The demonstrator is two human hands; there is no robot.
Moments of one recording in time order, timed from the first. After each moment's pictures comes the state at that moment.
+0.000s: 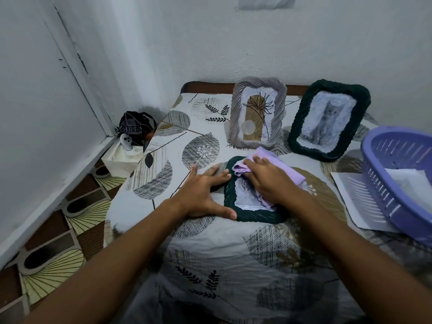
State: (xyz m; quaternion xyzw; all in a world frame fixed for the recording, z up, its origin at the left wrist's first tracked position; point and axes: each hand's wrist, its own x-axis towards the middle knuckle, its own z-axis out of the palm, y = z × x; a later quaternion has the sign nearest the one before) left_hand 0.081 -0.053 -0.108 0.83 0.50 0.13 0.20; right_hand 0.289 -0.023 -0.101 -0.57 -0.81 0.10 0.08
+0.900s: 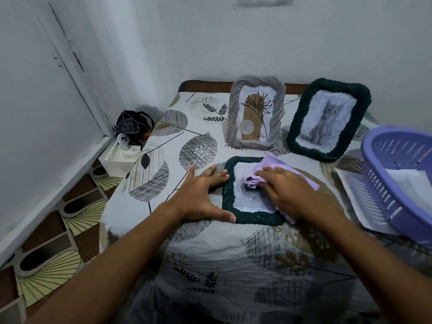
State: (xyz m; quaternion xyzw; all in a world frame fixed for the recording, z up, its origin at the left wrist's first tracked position) left_hand 0.081 -0.053 -0.113 0.82 0.50 0.15 0.22; right_hand 0.322 -0.046 -0.093 -0.55 -0.83 0.06 0.07
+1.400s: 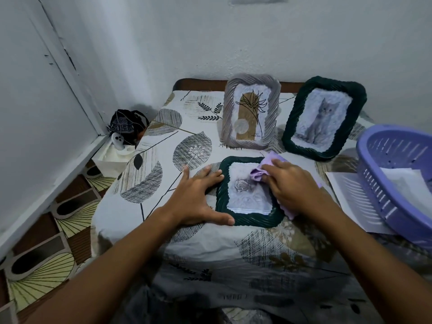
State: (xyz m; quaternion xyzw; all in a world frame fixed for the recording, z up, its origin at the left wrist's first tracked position) left_hand 0.088 -0.056 -0.118 0.82 0.51 0.17 0.18; right_hand 0.335 -0.042 -0.088 -0.60 -0.80 0.00 0.08
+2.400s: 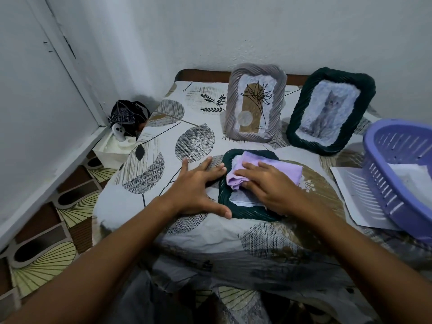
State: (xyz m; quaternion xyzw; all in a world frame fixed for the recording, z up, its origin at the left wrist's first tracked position) left_hand 0.081 -0.049 -0.120 0.83 0.50 0.13 0.19; right_hand 0.302 -0.046 -0.098 -0.48 -0.86 0.14 0.09
